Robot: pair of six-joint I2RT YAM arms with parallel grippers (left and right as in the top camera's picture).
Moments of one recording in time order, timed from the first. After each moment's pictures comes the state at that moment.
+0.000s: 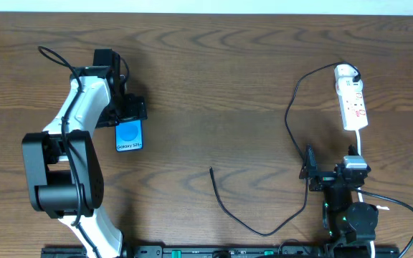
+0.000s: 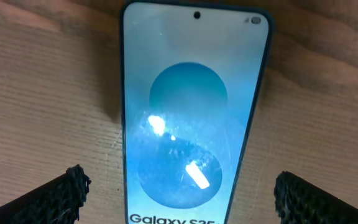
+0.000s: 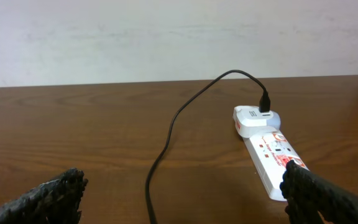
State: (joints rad) left arm 0.03 1.92 1.37 -0.92 0.00 -0.17; right arm 0.06 0.01 0.01 -0.07 0.04 0.06
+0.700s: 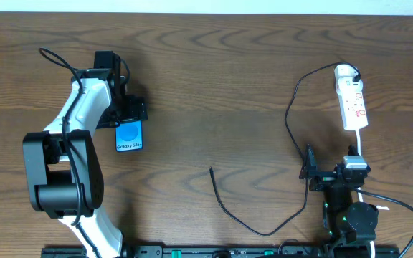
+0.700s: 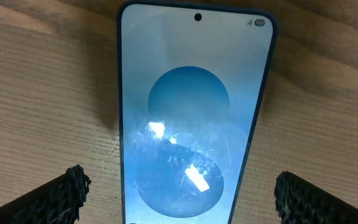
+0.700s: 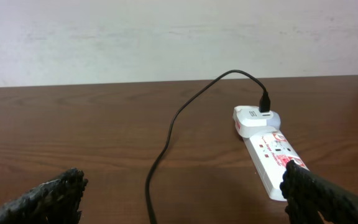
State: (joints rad) left arm 0.03 1.92 1.34 -0.88 0.00 -0.17; right arm 0.06 0.01 0.01 -0.07 0.04 0.06
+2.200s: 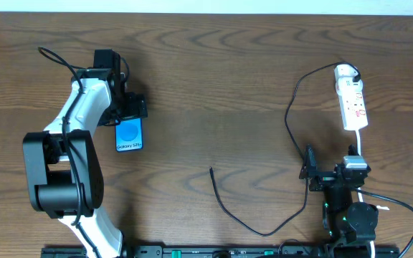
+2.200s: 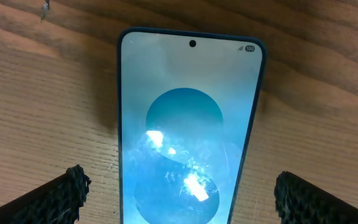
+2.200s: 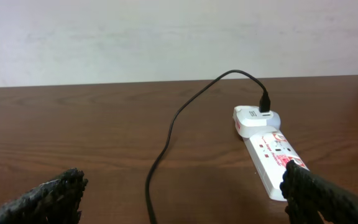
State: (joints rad) left arm 0.03 1.92 1.34 -0.84 0.00 -0.17; right arm 0.06 0.01 0.01 -0.07 0.04 0.06
